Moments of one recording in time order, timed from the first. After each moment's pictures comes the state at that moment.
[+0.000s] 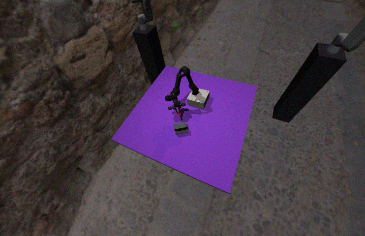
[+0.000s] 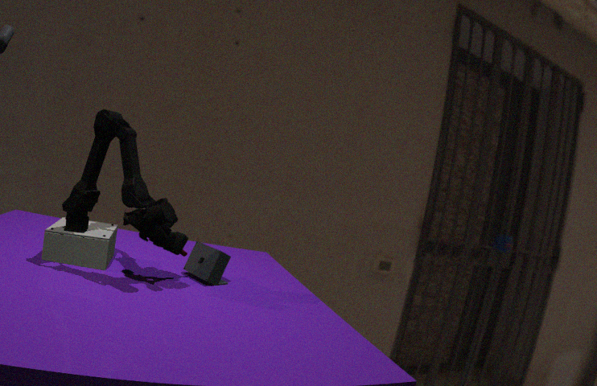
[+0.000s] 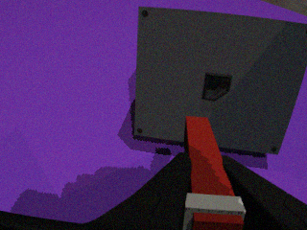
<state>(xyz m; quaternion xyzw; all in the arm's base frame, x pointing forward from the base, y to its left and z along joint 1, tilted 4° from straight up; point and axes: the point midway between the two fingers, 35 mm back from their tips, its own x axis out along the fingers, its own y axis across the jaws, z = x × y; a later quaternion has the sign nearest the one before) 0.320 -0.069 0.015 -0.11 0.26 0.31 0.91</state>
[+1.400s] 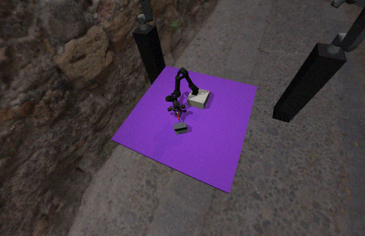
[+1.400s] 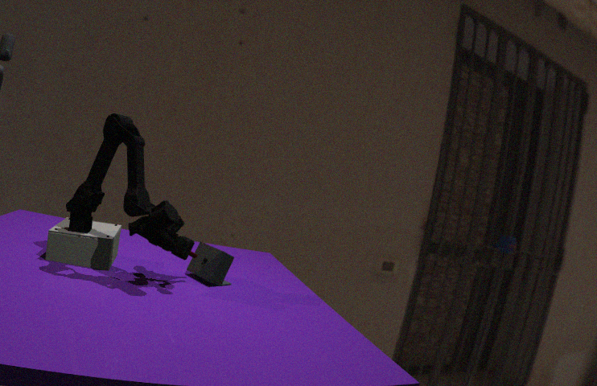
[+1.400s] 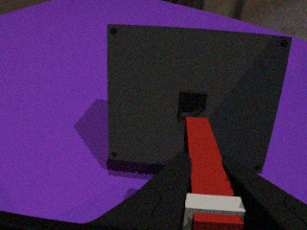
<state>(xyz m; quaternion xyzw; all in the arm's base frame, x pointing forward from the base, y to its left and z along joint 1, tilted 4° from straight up) 0.338 -0.070 0.009 -0.09 0.21 0.29 0.93</state>
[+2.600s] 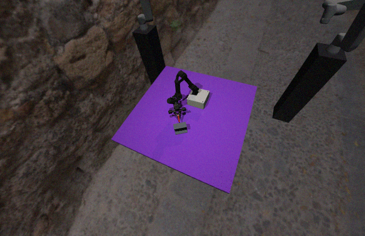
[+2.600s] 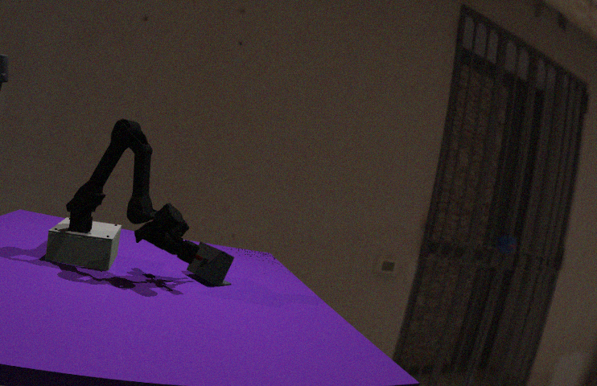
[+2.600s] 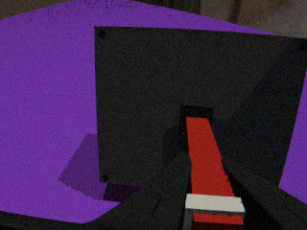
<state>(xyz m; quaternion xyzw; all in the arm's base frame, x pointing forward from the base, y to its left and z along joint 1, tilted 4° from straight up) 0.358 -0.055 -0.004 -0.08 0.20 0.28 0.94</state>
